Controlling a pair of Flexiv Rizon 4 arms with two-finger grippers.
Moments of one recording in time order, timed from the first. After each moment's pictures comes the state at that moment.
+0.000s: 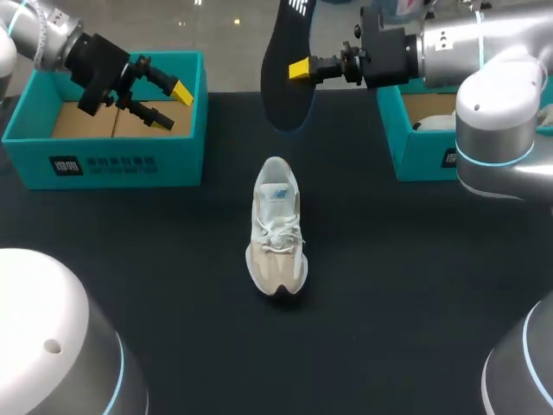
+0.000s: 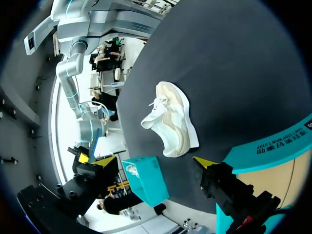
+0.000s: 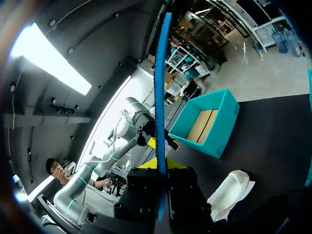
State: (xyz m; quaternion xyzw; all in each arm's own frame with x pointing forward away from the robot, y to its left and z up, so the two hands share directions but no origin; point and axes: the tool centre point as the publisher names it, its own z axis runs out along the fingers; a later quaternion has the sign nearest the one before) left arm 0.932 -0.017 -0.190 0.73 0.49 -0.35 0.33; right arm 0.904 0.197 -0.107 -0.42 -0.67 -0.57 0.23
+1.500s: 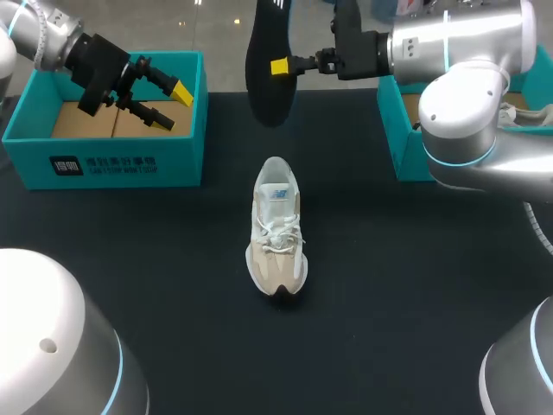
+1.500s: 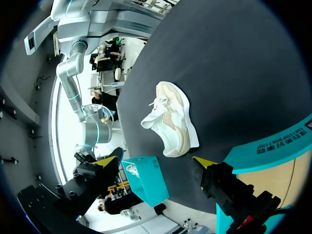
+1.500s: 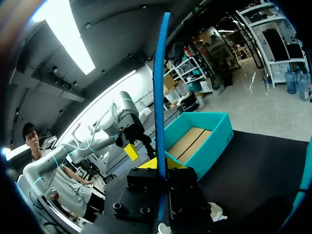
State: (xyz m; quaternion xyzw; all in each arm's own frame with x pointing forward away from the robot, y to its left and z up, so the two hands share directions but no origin) left arm 0.932 -0.017 -0.190 0.73 0.49 -0.35 0.33; right arm 0.952 0.223 -0.131 -0.35 -0.72 -0.59 0.11
